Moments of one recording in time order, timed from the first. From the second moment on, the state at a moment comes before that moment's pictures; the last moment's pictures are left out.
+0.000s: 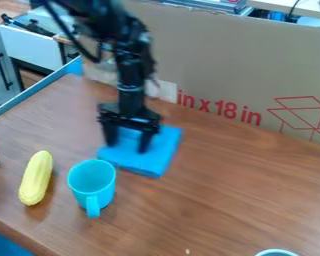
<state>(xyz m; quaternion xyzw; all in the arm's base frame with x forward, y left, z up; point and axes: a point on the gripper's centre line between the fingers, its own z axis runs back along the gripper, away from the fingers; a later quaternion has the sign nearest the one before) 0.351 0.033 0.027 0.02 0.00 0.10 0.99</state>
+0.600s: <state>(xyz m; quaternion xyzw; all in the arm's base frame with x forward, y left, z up) 0.308 -0.113 0.029 0.00 0.04 0.02 1.00</state>
